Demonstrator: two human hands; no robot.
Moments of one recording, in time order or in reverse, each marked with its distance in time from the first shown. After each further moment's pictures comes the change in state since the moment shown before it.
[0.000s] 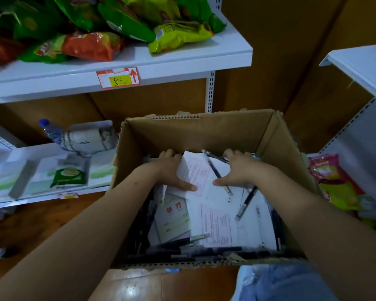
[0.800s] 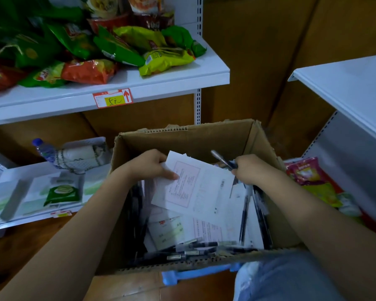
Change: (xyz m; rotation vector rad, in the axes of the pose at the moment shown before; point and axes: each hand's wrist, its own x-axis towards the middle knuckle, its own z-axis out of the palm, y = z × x) left_hand -0.045 -0.005 -0.048 -0.537 0.134 0.168; right_hand -0.049 0.013 -0.028 0.147 0.116 0.222
